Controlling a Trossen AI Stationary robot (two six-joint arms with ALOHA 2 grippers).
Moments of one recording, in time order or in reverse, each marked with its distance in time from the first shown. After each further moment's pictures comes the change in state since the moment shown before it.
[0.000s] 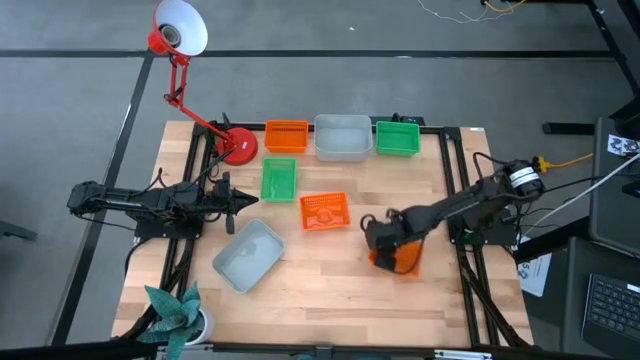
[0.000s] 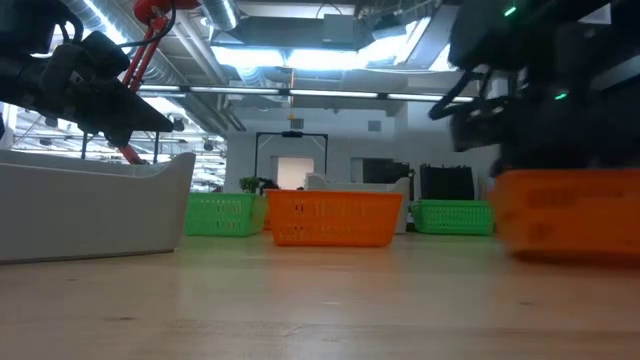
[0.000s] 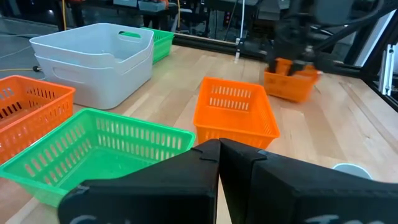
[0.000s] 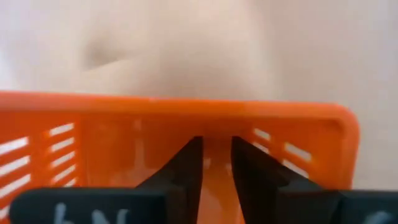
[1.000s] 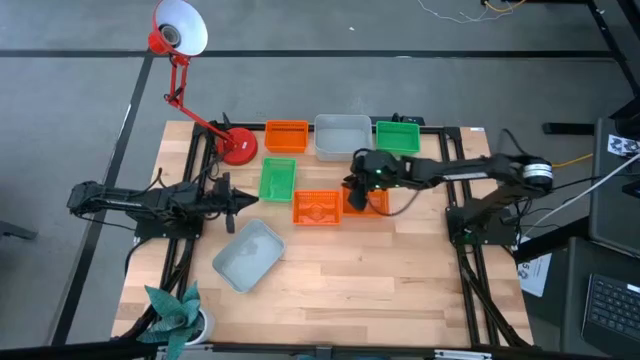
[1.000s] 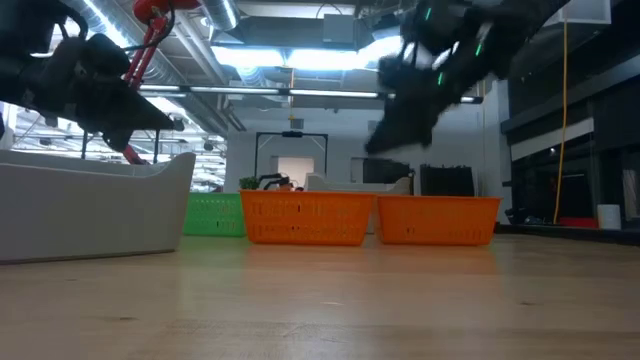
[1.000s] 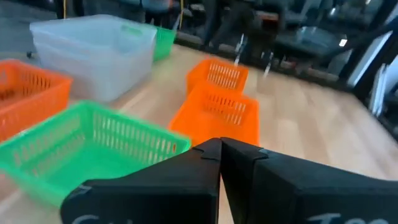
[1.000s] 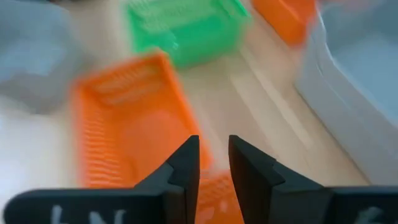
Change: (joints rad) left arm 0.000 0.001 -0.003 0.046 -0.001 -0.095; right arm -0.452 -0.150 0.035 0.513 -0.091 -0.340
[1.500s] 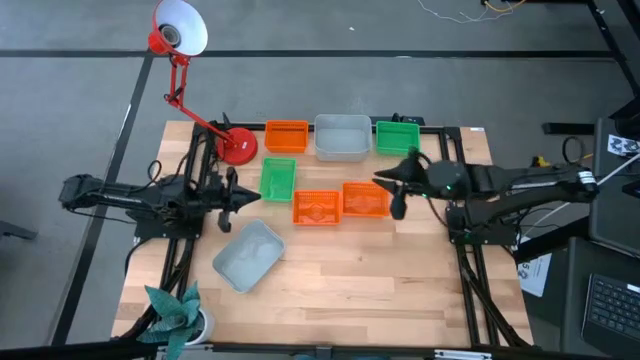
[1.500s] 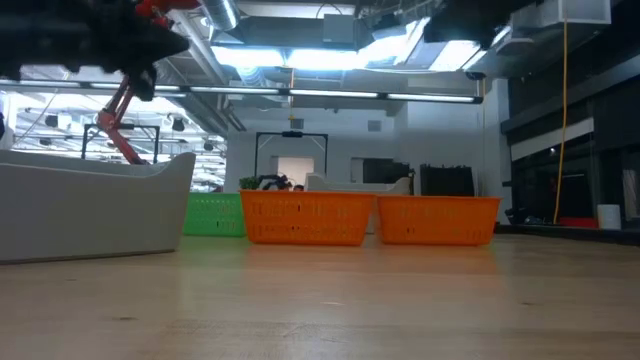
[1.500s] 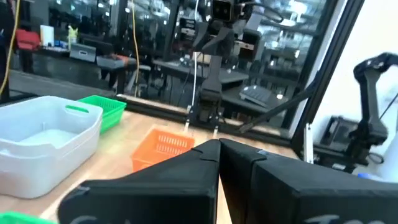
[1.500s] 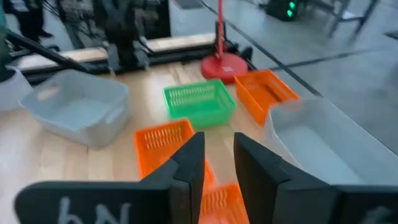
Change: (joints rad) left arm 0.001 0.234 0.129 0.342 0.144 0.036; right arm 0.299 -0.515 0.001 -0.268 0.403 -0.013
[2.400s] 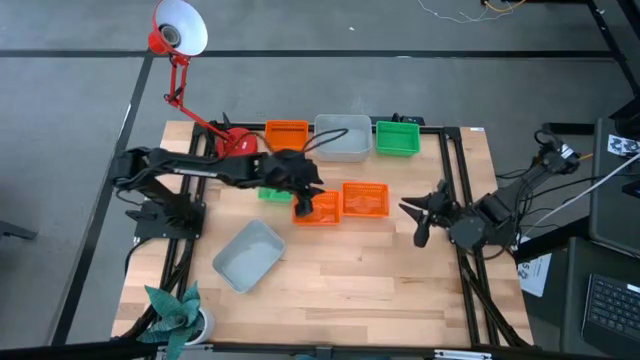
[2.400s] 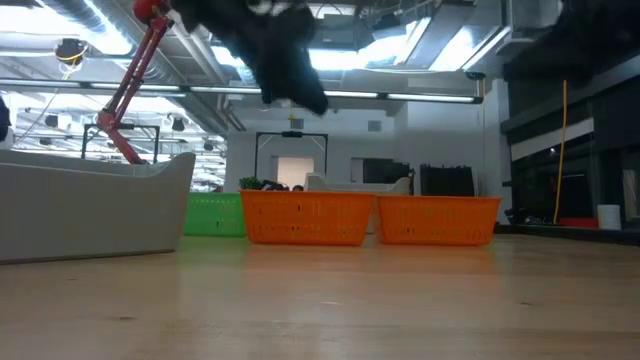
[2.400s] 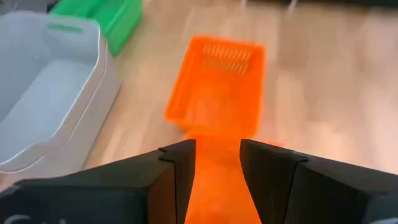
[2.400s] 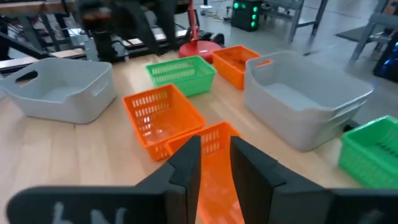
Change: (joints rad) left arm 0.170 1.108 0.919 -0.543 0.063 0.188; right arm 0.550 -0.234 -0.373 -0.056 0.613 0.420
